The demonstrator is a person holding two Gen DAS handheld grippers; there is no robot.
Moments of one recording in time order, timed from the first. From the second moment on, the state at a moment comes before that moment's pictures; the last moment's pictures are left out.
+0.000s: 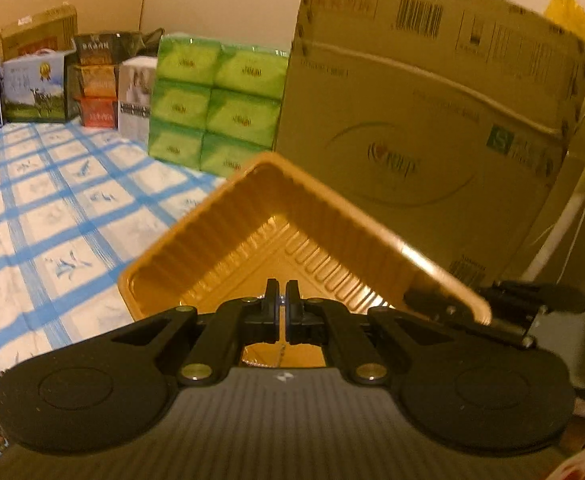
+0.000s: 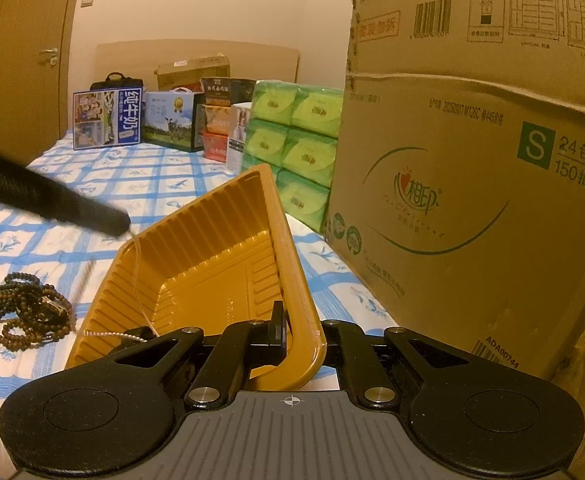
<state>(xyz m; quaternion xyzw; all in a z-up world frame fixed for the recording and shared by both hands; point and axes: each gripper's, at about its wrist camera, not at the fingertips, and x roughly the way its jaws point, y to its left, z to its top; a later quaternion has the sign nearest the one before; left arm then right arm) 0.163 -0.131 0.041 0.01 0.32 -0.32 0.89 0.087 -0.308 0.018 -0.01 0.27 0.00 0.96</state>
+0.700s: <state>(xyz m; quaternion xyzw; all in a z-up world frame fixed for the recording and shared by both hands) 0.166 -0.055 0.032 -0.02 0.33 -0.18 0.93 0.088 -0.311 0.016 -0.01 0.27 -0.01 0.96</state>
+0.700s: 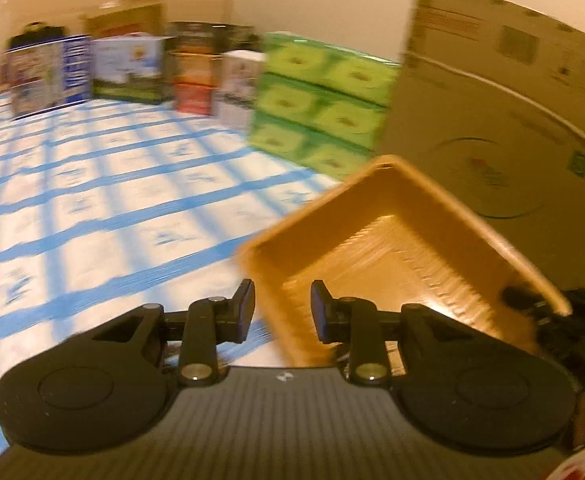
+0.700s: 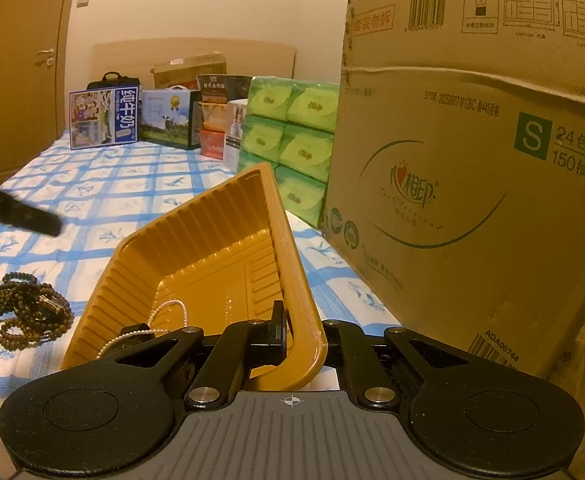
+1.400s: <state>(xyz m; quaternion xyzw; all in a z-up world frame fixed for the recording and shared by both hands) 0.107 0.042 -0.046 -0.01 0.37 -0.01 0.93 0.088 -0.309 0.017 -0.01 0.28 -0.01 0.96</state>
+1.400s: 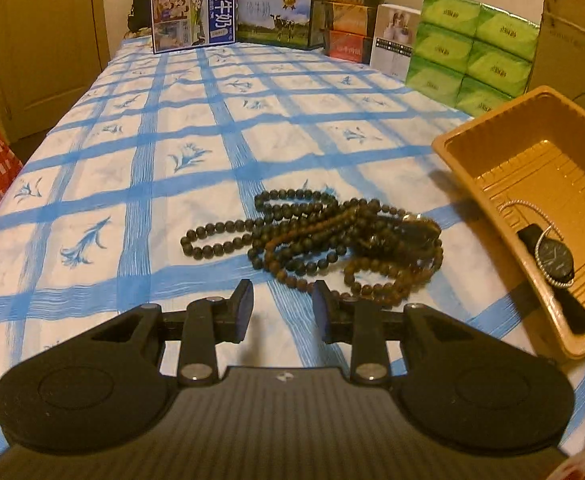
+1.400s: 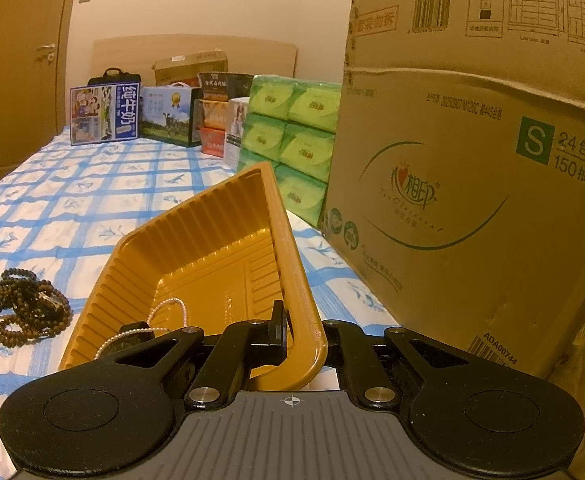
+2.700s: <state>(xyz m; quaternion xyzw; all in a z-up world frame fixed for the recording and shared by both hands) 0.137 0.043 -0.007 -0.03 0.32 -0.05 0.94 0.091 -0.307 0.017 -0.03 0.28 -0.01 0.96</state>
